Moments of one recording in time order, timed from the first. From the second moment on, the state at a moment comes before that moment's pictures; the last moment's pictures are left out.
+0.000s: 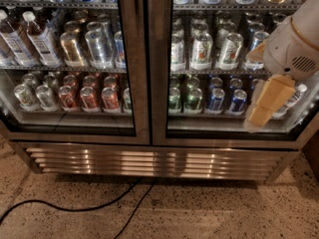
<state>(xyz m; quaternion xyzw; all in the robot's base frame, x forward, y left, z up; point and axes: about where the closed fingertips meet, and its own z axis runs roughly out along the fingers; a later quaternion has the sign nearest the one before) 0.471 -0.192 0.935 -0.61 0.77 0.04 0.18</state>
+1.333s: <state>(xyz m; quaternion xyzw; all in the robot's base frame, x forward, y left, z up) 0.502 -0.114 0.940 -0.54 0.61 0.33 0.48</state>
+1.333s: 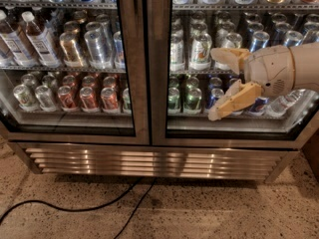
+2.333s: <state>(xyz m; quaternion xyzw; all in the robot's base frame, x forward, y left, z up) 0.495 -0.096 0.971 -0.49 0.49 0.48 0.54</state>
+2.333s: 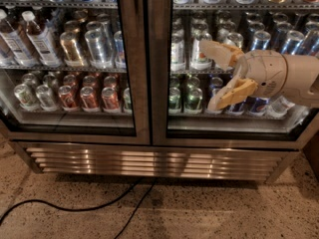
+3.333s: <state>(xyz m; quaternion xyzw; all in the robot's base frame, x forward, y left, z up) 0.484 -0.110 1.041 -0.43 0.35 0.57 0.61</state>
